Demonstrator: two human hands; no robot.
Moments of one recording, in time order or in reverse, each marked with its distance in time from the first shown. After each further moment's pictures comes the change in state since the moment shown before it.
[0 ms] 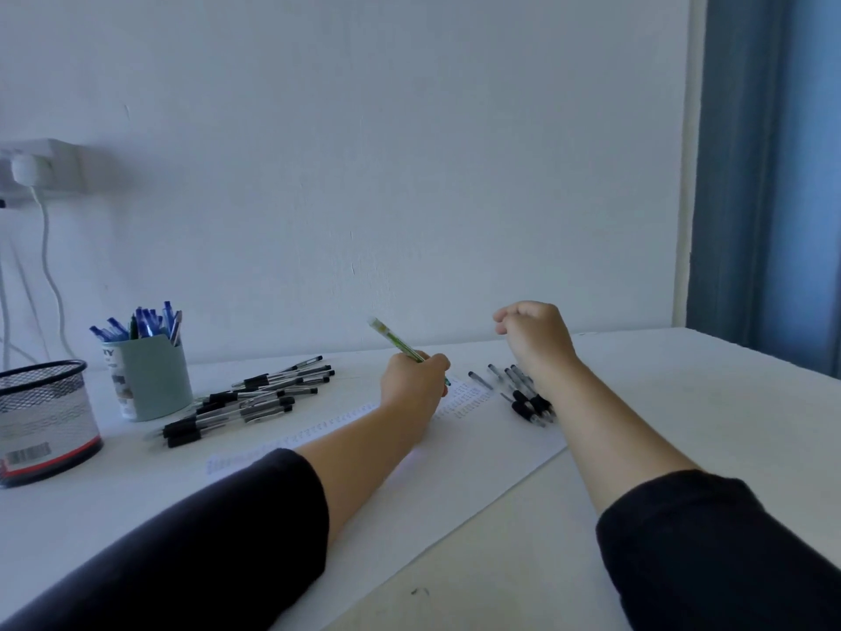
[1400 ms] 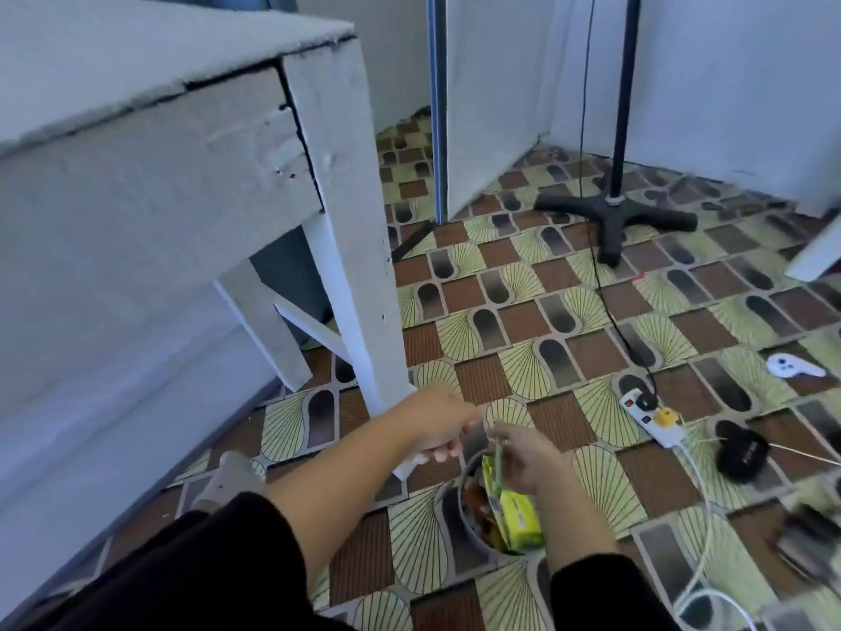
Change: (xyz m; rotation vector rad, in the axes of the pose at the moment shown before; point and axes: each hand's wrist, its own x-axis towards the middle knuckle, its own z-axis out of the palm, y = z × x) left_hand -0.392 -0.158 0.276 0.740 -1.625 -0.126; right_hand -0.461 0.350 -0.310 0.570 0.674 1.421
